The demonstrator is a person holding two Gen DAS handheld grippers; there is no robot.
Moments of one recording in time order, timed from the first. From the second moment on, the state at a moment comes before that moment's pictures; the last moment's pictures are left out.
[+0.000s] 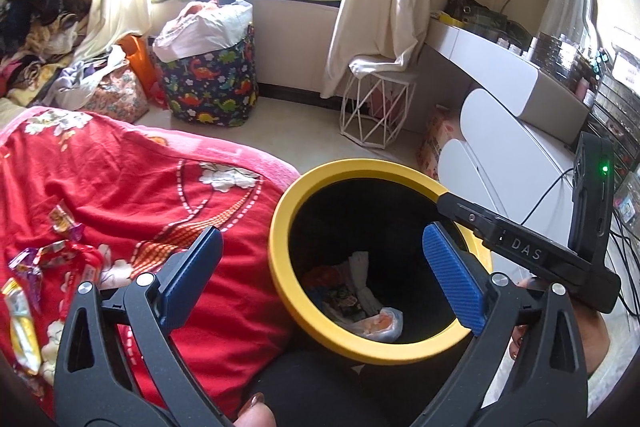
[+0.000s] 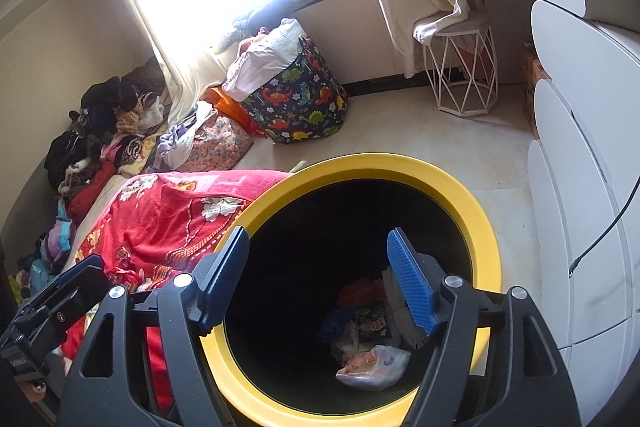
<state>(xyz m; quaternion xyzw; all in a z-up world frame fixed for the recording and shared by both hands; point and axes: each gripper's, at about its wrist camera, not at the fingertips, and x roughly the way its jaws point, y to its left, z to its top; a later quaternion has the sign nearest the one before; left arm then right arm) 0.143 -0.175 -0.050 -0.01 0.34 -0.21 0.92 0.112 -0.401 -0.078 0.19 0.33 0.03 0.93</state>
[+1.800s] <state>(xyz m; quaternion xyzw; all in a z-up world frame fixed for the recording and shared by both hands) 0.113 -0.003 -0.009 -0.07 0.26 -0.06 0.96 0.096 -0.249 -0.027 0.07 0.27 0.16 0.95</state>
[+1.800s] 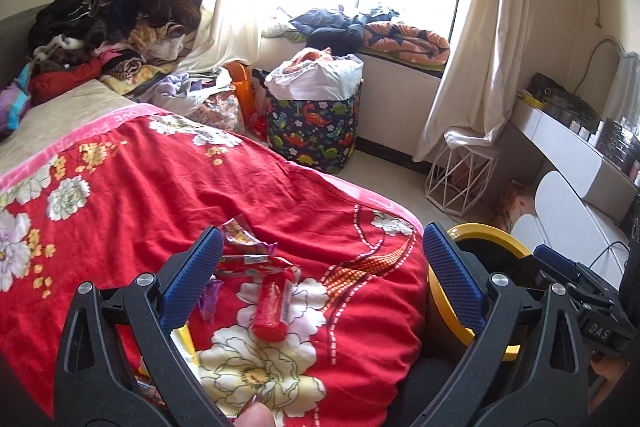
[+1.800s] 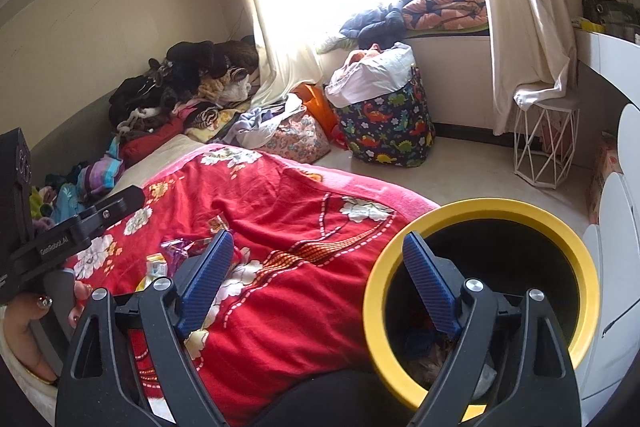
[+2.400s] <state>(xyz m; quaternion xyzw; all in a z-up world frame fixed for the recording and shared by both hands) 0.102 0.067 -0.020 -0.10 0.27 0.03 0.96 0.105 -0.172 -0.032 0.01 0.29 0.22 0.93</state>
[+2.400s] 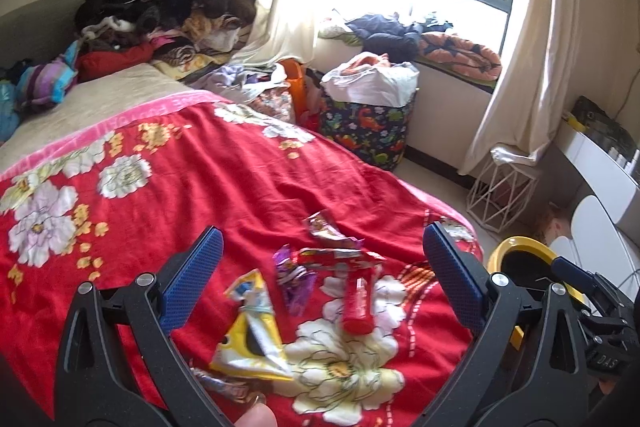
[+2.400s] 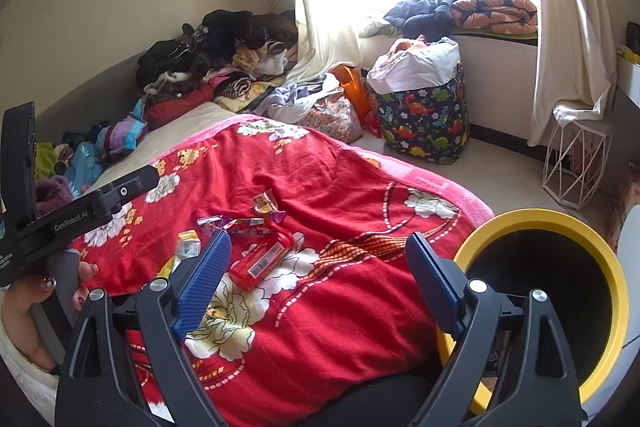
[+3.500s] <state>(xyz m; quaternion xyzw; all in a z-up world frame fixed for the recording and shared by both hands) 0.110 0.124 -0.106 -0.18 0.41 0.05 0.89 0.162 -0.088 -0.098 -0.03 0.38 0.25 0.89</state>
